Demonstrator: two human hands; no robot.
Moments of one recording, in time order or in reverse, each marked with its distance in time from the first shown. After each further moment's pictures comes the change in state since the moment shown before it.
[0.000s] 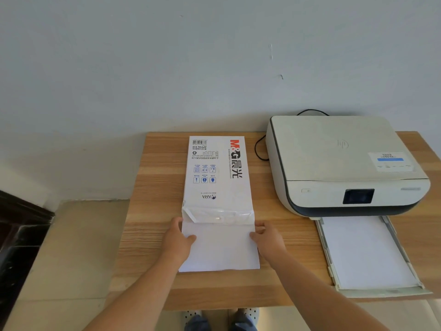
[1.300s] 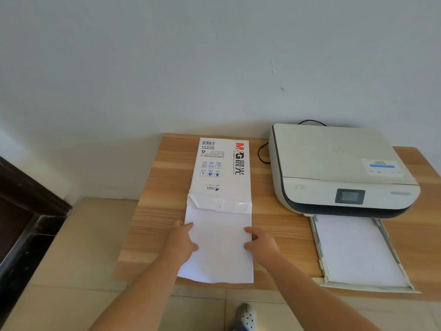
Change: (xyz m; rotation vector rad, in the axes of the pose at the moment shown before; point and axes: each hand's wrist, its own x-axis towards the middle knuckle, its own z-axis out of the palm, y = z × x) left_hand -0.065 -0.019 0.003 0.198 -0.041 0.119; right_hand -0.044 0.036 -0.003 -0.127 -0.147 -0.171
